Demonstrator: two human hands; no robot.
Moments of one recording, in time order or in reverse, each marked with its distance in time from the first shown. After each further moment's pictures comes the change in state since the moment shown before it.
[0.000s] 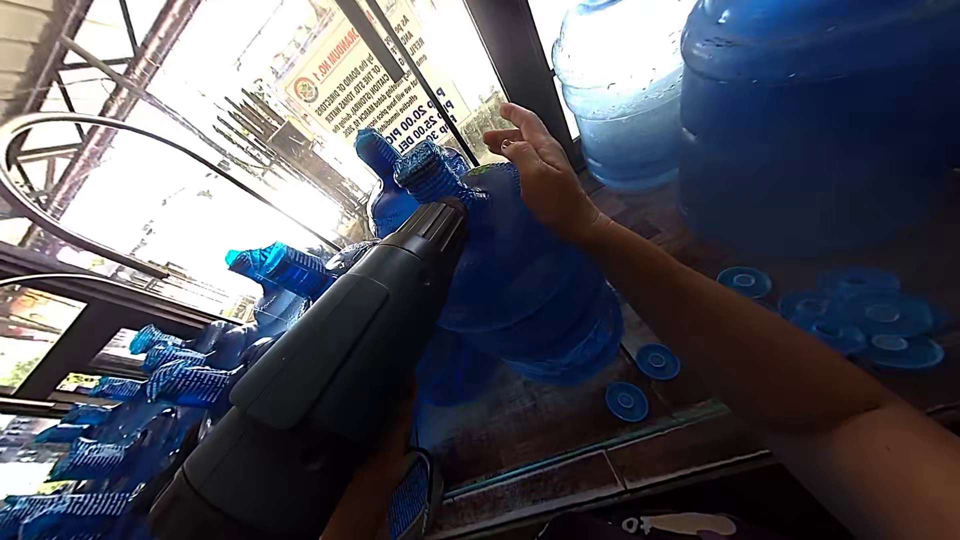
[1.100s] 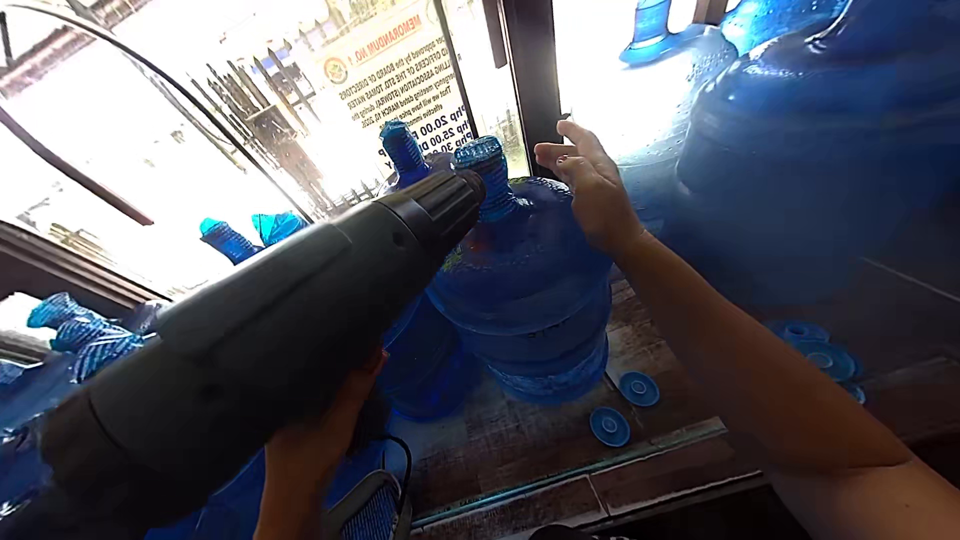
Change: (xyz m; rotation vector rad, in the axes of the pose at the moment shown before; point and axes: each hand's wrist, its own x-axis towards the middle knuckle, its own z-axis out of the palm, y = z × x) left_hand 0.039 -0.056 -0.061 -0.307 -0.098 0.030; right_hand 0.003 0.001 0.003 -0.105 0.024 0.033
